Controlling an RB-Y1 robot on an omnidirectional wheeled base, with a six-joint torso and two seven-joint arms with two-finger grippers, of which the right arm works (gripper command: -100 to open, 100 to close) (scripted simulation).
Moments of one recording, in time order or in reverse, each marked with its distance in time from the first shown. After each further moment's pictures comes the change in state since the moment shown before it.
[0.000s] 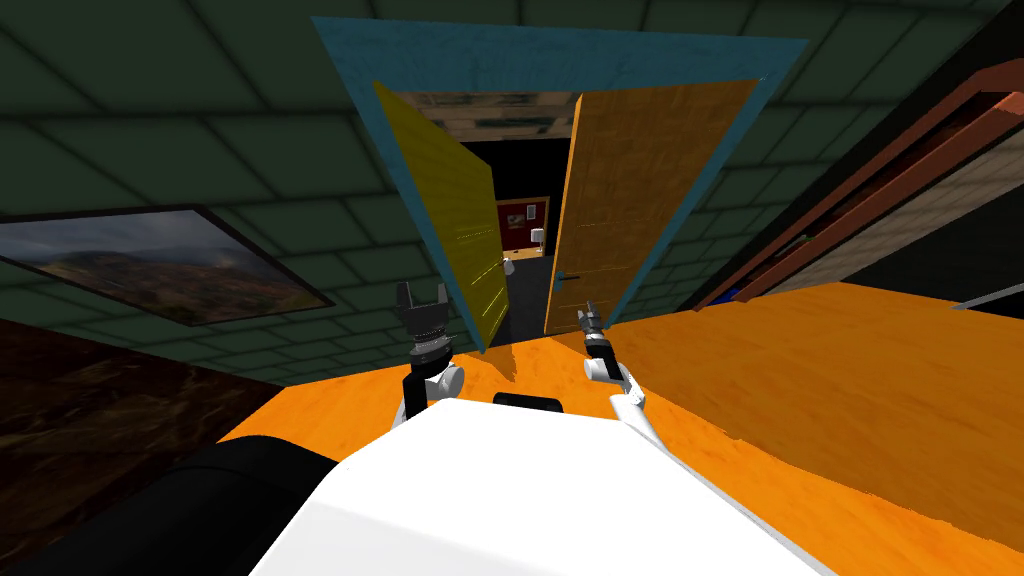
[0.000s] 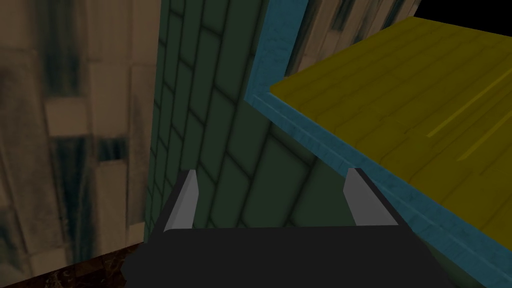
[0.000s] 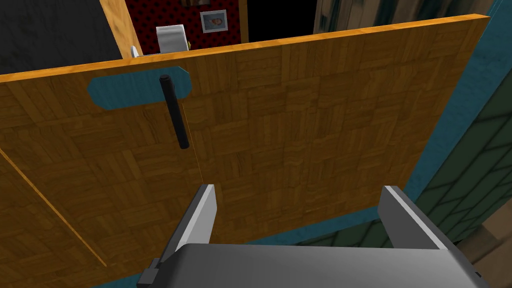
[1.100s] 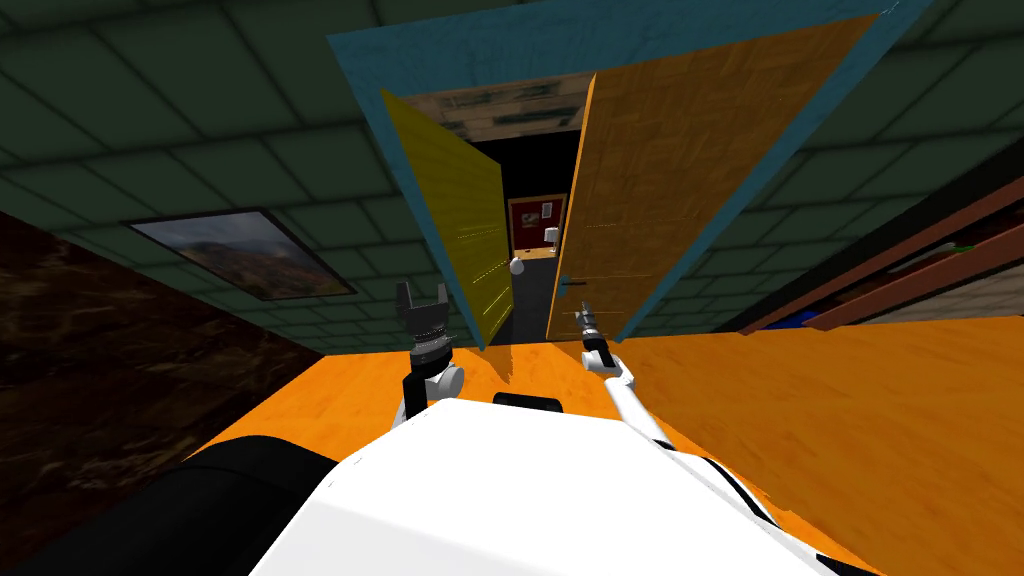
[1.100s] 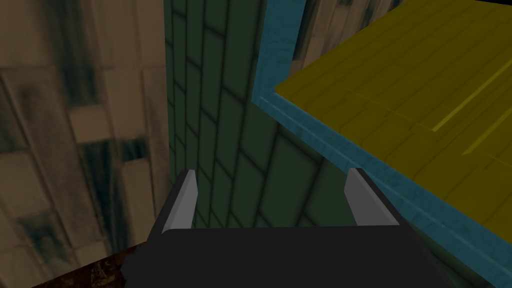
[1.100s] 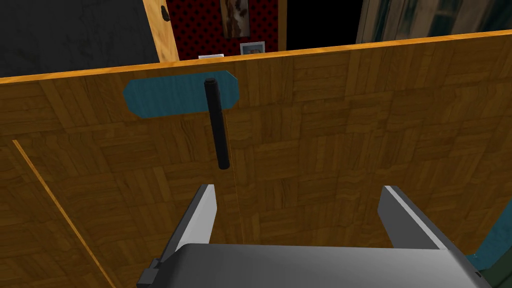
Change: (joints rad) arm -0.178 -0.044 -0.007 0.300 -0.011 -0.001 0.004
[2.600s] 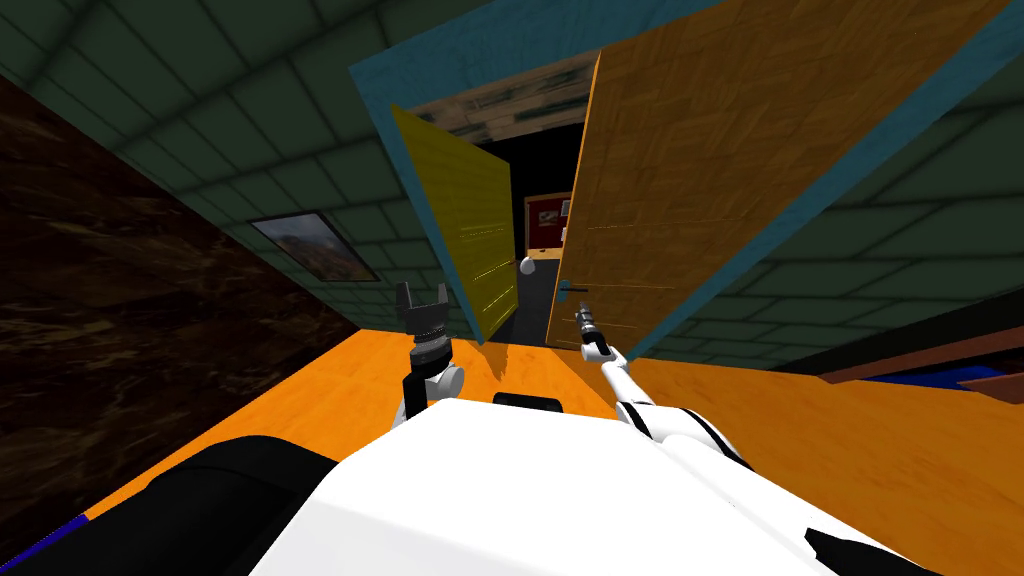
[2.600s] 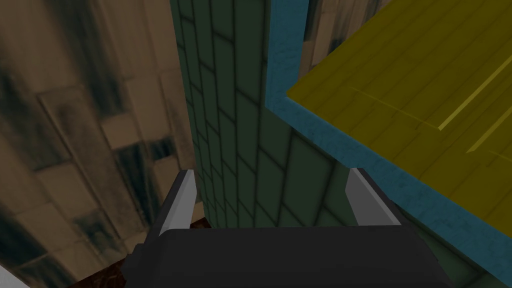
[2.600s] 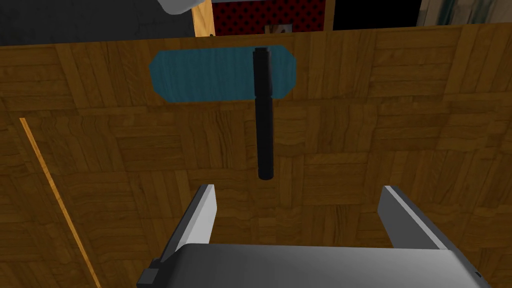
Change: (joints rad) arm -0.220 -0.052 -0.010 0.370 -0.015 0.003 0.005
